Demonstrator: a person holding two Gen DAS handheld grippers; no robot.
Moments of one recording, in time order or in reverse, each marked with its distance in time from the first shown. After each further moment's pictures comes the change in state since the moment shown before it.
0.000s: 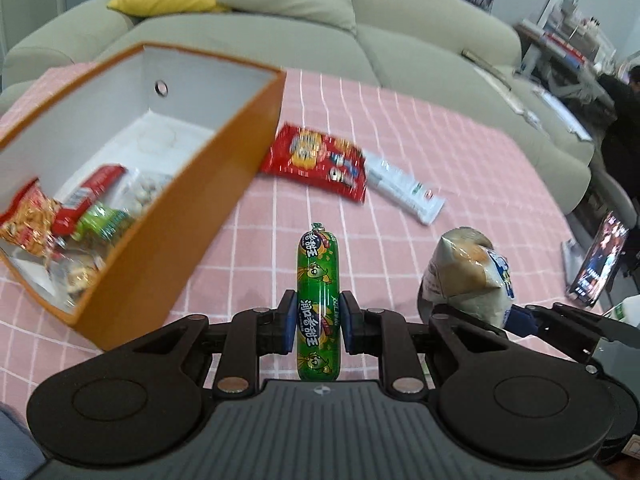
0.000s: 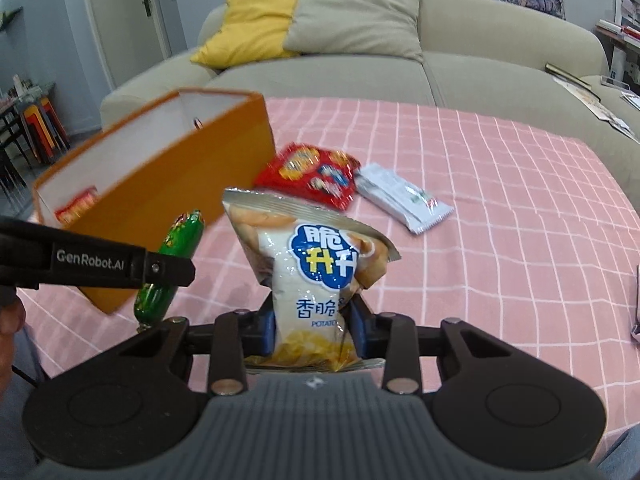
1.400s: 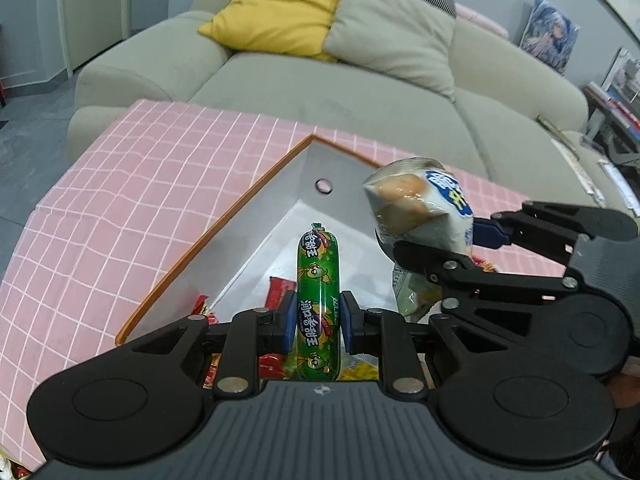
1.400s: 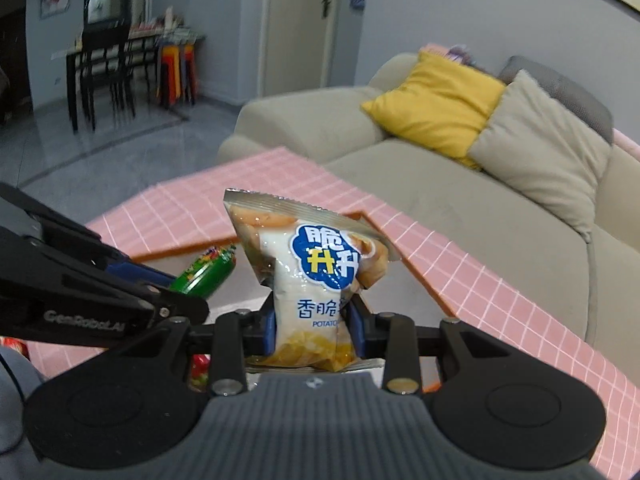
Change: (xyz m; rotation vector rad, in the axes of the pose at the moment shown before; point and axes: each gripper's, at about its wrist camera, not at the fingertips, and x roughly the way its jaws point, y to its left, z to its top) left arm -0.027 0.158 0.102 -0.099 -0.050 0.131; right arm 0.117 0.183 0.177 -0.523 -0.033 0.231
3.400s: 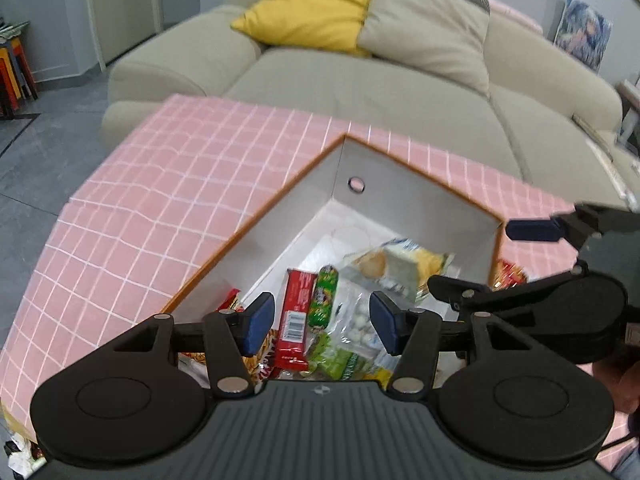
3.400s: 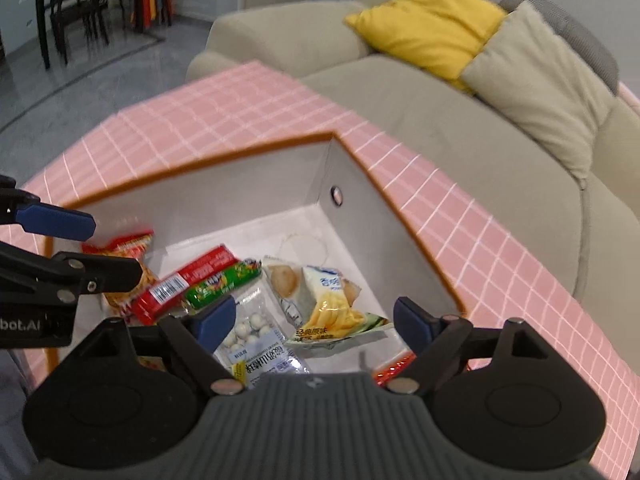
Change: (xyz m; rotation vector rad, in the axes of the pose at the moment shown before) left arm -0.020 -0.008 0.006 -0.043 -0.003 0.113; right arm 0.018 -0.021 0.009 0.053 0.204 -0.073
